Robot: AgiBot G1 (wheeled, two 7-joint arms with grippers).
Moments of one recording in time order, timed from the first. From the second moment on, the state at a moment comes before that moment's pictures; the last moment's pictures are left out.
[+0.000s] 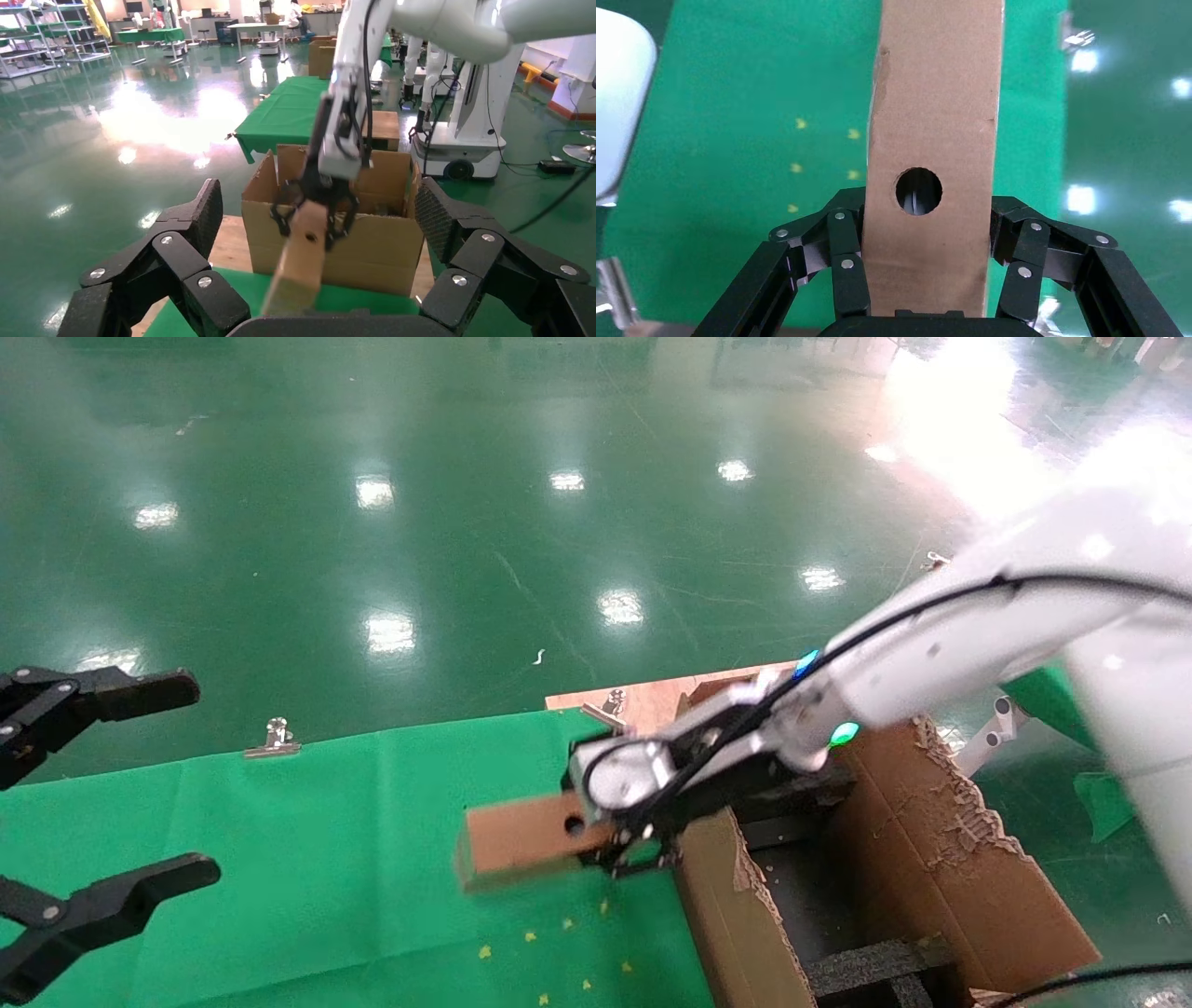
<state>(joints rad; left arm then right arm) -1.07 0.57 0.35 -1.23 0.65 1.44 -0.14 1.59 -0.89 -0.72 1.08 -1.58 -1.57 0.03</state>
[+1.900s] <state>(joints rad) -1.07 0.57 0.35 -1.23 0.65 1.44 -0.14 2.10 -0.37 -1.28 0.48 -1.25 -1.57 -0.18</state>
